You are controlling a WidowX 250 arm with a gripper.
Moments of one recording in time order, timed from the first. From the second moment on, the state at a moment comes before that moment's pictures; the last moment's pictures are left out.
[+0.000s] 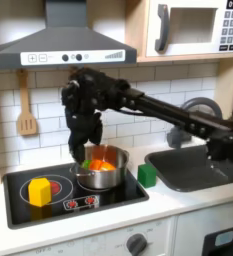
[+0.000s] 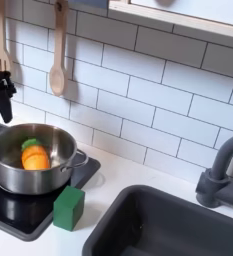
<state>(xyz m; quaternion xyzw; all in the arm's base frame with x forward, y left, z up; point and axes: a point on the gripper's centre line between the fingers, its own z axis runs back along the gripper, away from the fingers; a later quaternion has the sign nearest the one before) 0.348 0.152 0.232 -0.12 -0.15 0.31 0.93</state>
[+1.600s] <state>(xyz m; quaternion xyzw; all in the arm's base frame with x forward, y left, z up) 0.244 0.047 0.267 -0.15 -0.14 0.16 0.97</state>
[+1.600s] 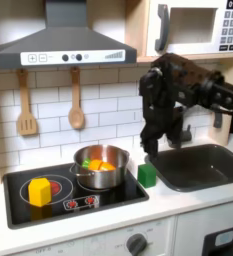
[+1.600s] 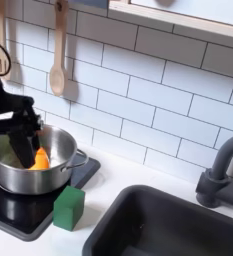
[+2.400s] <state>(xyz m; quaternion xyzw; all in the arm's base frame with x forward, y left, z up) 0.201 0.024 0.258 -0.17 -0.11 0.13 0.97</state>
